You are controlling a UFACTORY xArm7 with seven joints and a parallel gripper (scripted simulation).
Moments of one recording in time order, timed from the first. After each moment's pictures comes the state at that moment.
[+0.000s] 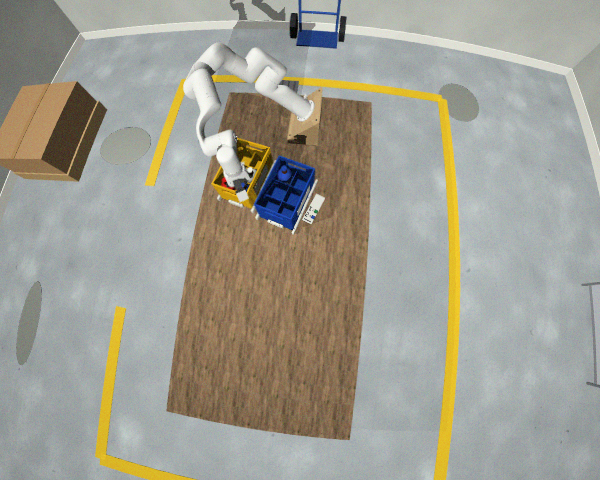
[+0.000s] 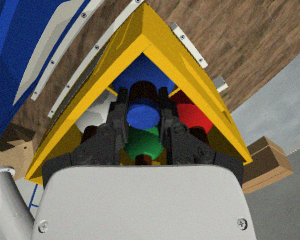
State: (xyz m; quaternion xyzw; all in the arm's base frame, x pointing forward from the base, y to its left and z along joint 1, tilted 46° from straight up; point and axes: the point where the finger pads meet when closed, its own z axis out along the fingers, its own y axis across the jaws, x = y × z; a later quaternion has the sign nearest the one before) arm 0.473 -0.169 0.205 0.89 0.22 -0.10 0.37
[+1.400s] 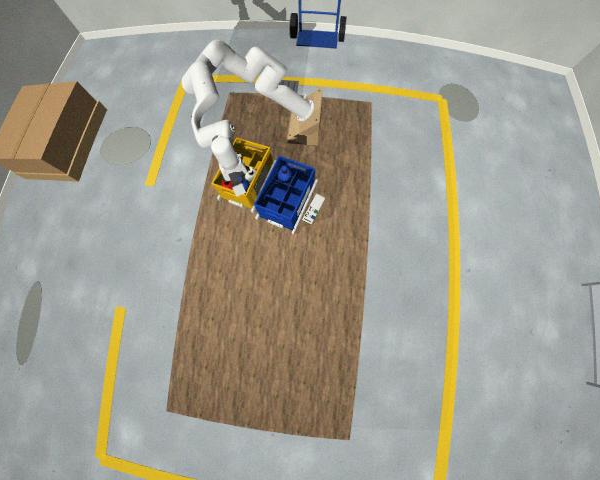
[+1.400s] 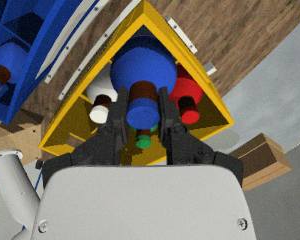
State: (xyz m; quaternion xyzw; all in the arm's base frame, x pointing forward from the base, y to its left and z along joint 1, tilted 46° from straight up) arm 0.475 -0.125 0.247 0.89 0.23 -0.10 0.37
